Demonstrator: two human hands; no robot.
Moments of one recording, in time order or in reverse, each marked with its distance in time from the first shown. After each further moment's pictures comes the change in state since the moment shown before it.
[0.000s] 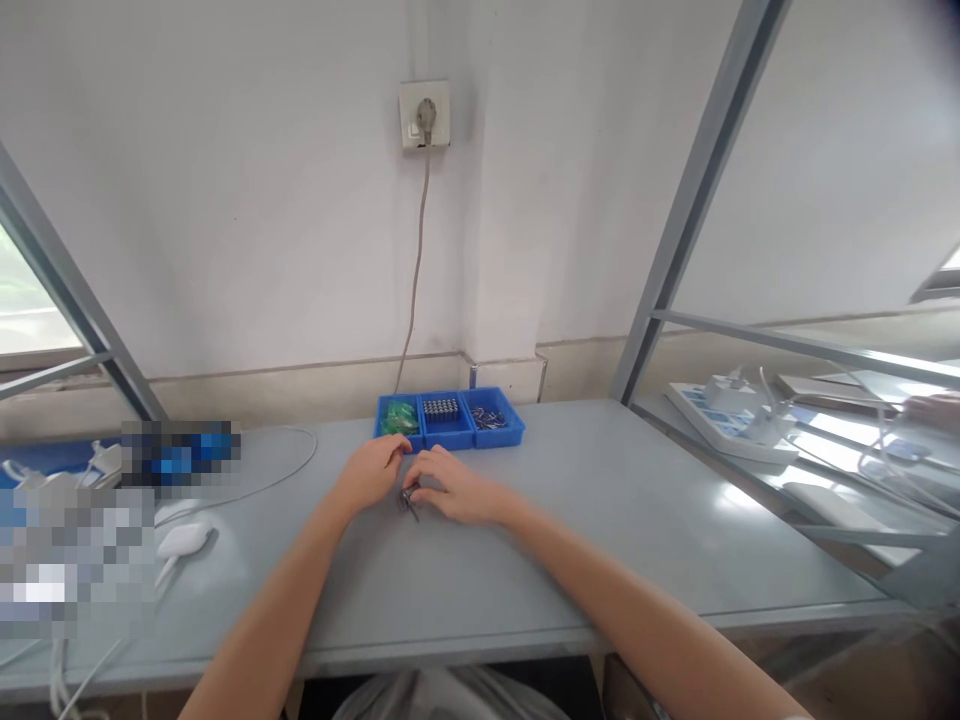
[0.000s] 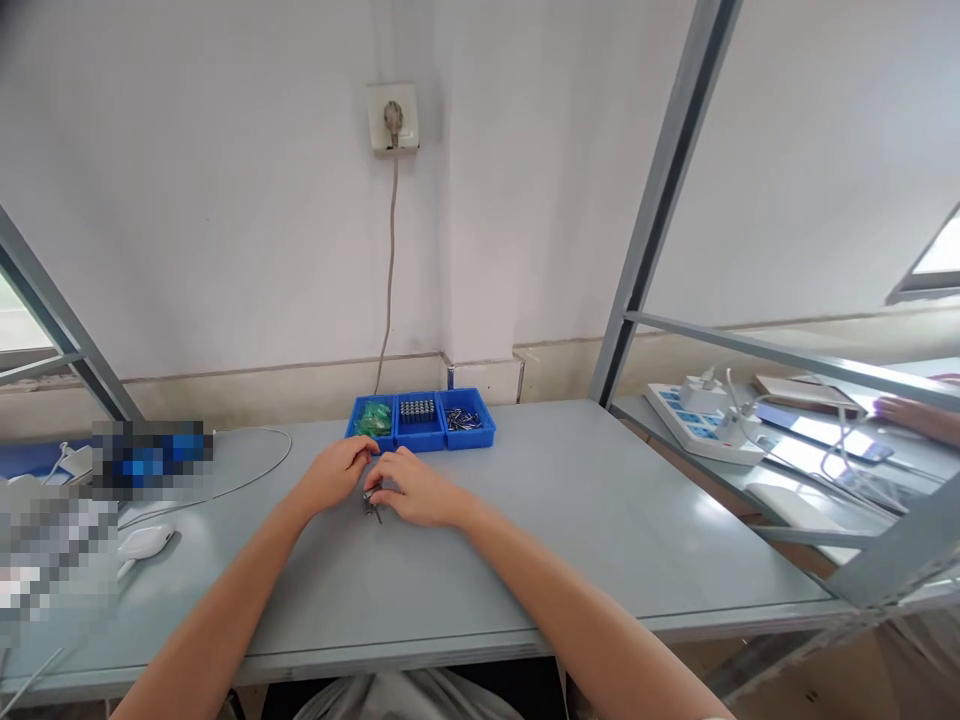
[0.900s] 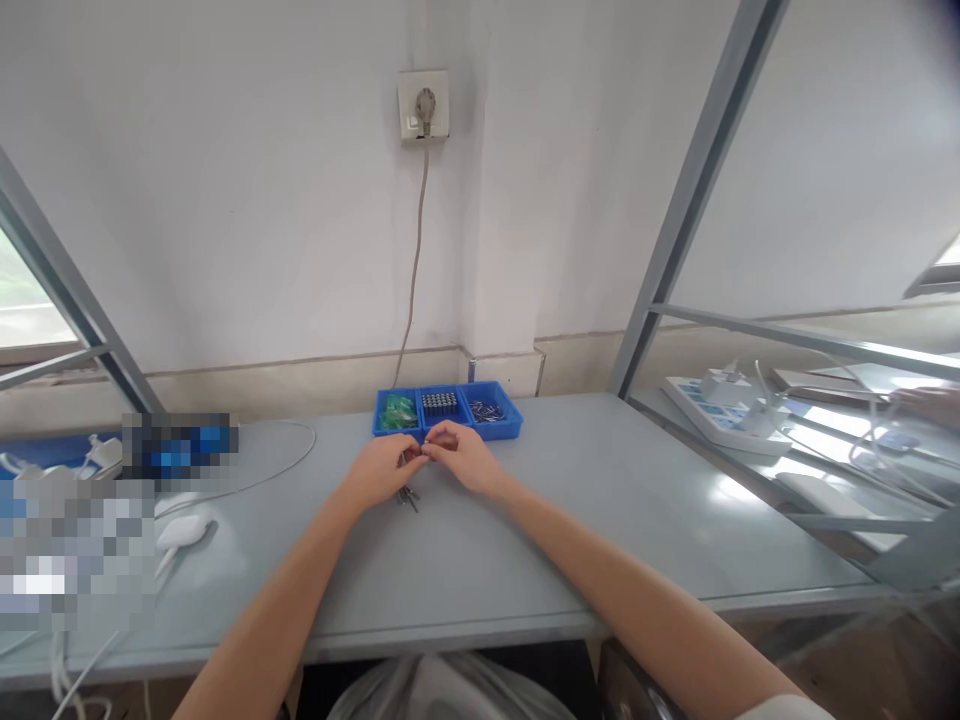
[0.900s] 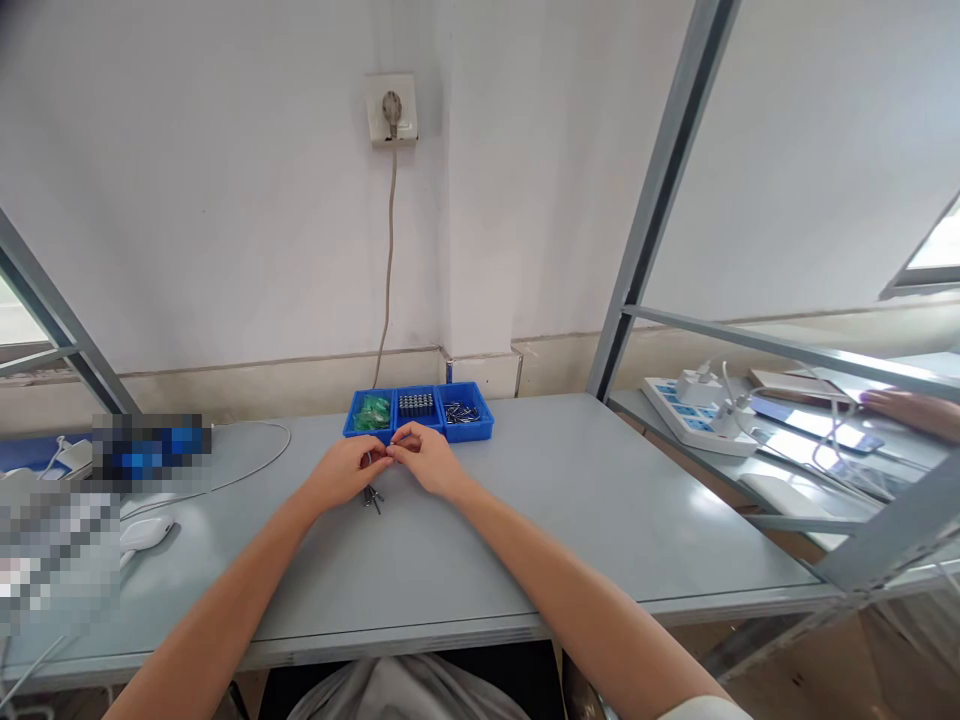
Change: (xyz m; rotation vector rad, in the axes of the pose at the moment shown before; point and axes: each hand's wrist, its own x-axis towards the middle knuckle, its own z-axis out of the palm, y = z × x) left_hand -0.002 0.012 0.010 -0.020 -0.013 0.096; right_hand 0.008 0.029 0.004 0.486 0.398 0.357
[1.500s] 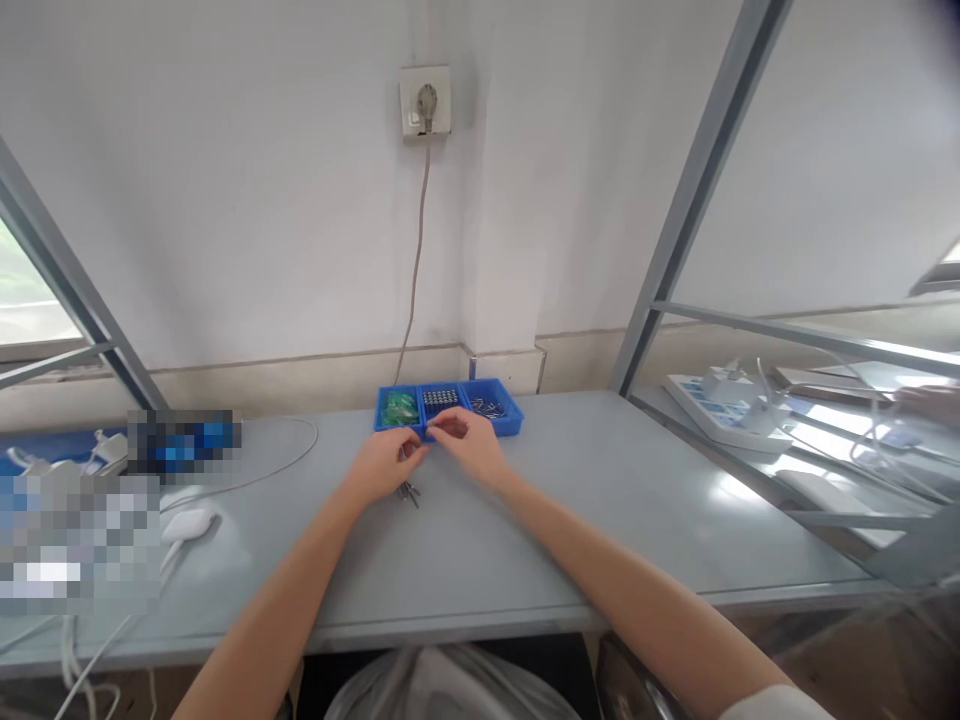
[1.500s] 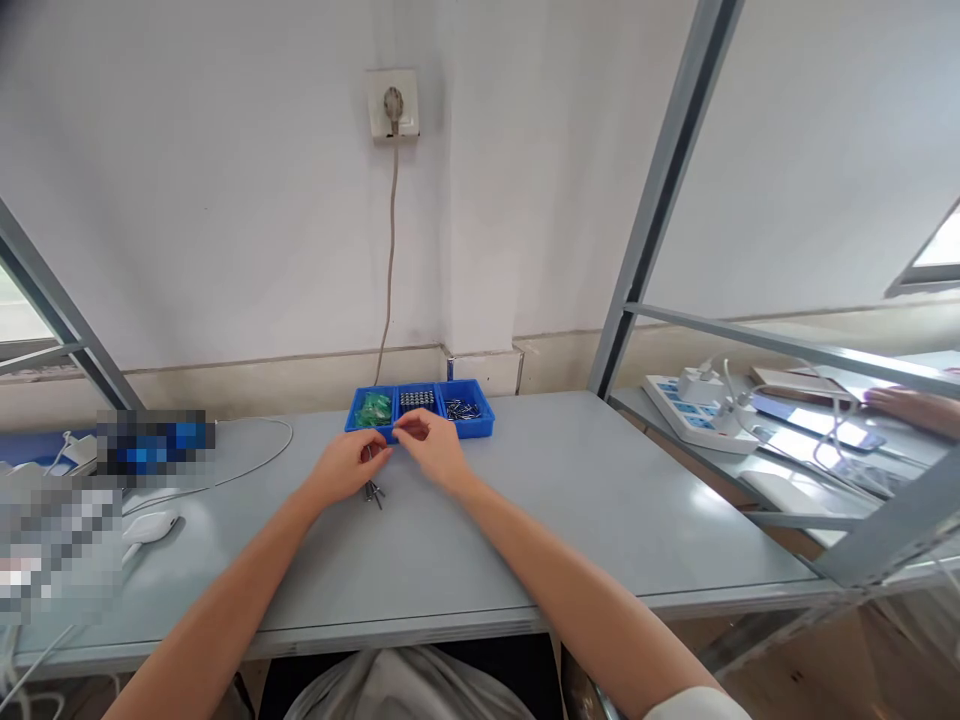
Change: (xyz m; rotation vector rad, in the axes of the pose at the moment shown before) left_hand 0.000 0.003 0.001 0.011 0.066 -0.020; right_hand 0.002 -0.013 -0.004 -0.065 0.225 -0.129
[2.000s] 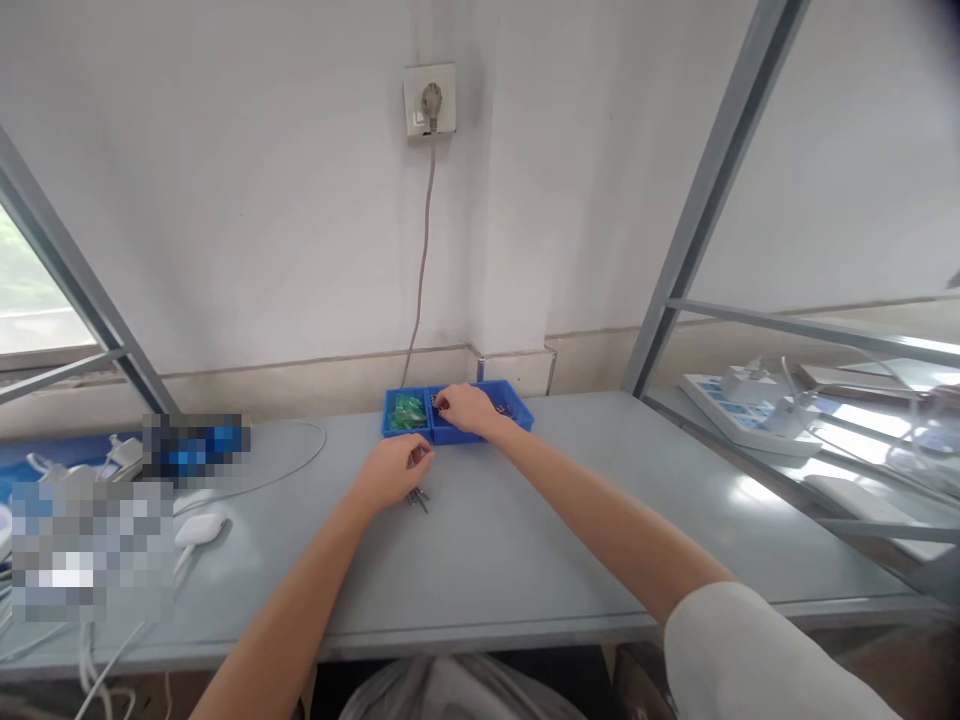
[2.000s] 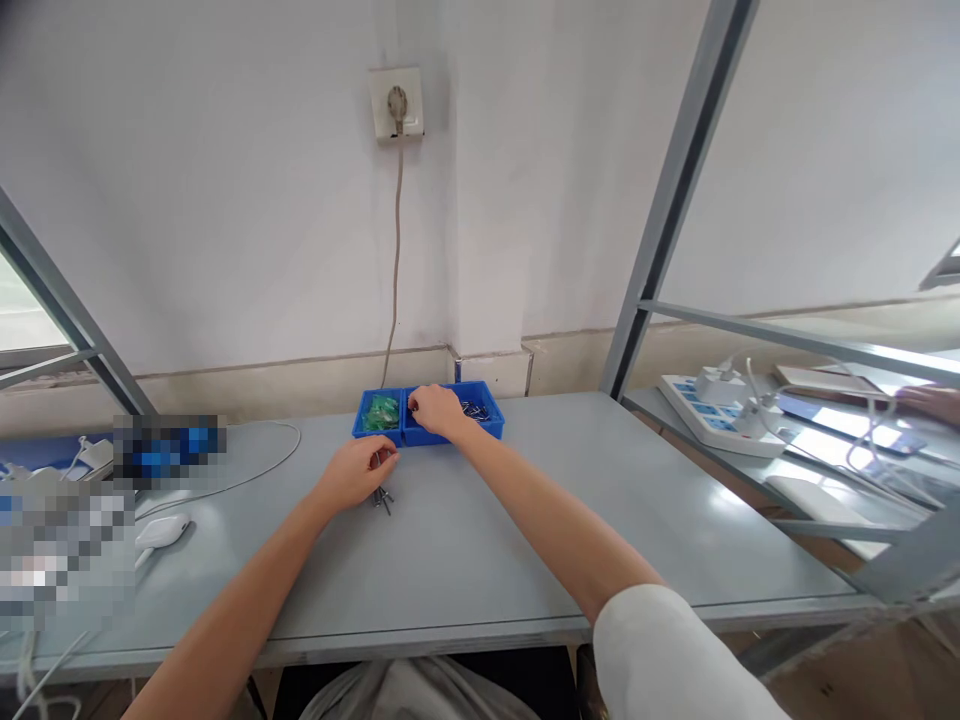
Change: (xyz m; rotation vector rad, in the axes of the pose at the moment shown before) left_hand -0.001 0.001 0.000 0.010 -0.038 -0.025; right_hand 0.089 0.014 -0.003 -1.022 -0.352 0.008
